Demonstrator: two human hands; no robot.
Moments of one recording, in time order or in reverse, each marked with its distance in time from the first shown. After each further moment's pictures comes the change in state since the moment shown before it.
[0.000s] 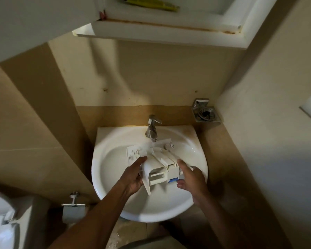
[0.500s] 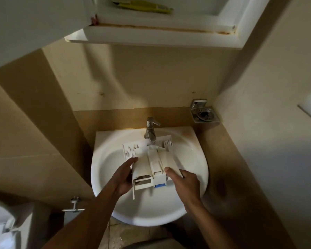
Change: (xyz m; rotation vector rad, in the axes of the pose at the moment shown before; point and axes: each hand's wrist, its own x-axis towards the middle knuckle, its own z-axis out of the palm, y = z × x) left_hand 0.011 0.020 -0.020 0.098 -0.077 -0.006; right_hand -0.007 0.022 0.014 -0.176 0.029 -0.308
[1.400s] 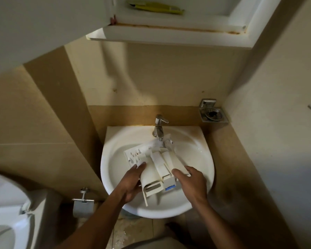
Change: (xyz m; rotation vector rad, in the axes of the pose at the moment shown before) left_hand -0.025 -0.041 -0.012 0.116 0.005 0.137; right_hand 0.001 0.013 -0.008 -0.050 -0.033 -0.106
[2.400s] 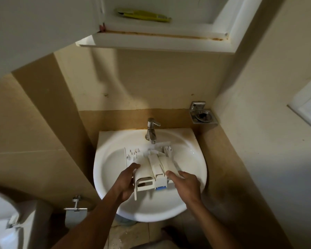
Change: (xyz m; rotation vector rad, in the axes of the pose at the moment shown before) left_hand 0.004 0.016 0.009 -0.028 0.023 -0.059; right_hand -0.009 -0.008 -0.006 0.022 0.004 0.075
